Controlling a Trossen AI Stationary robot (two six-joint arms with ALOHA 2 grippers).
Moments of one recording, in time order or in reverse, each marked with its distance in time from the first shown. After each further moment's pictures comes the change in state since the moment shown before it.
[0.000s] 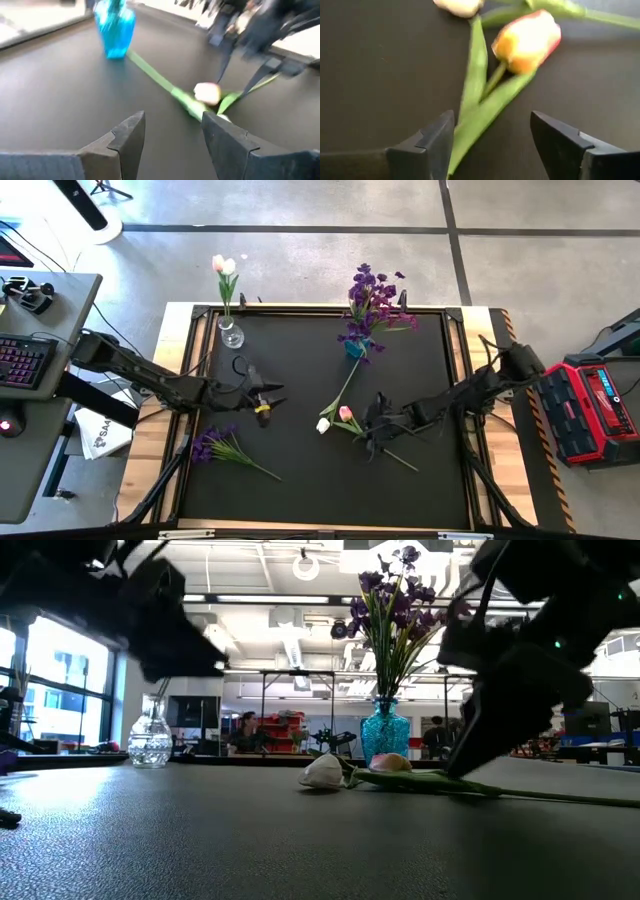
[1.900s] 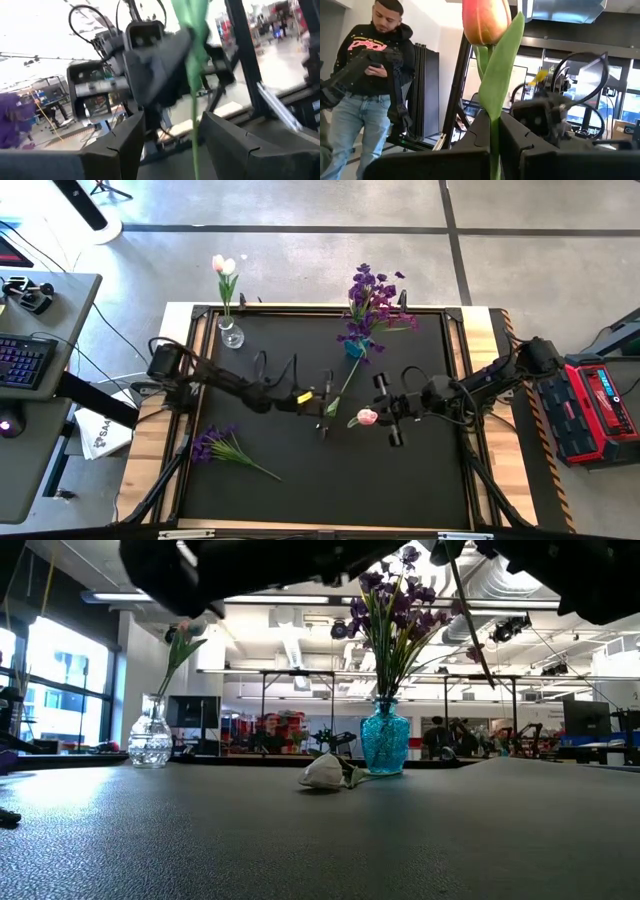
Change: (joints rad) left arm 0.117 0.748 0.607 0.722 0.546 0.771; right arm -0.117 -0.189 -0.227 1.360 -0.431 -0.695
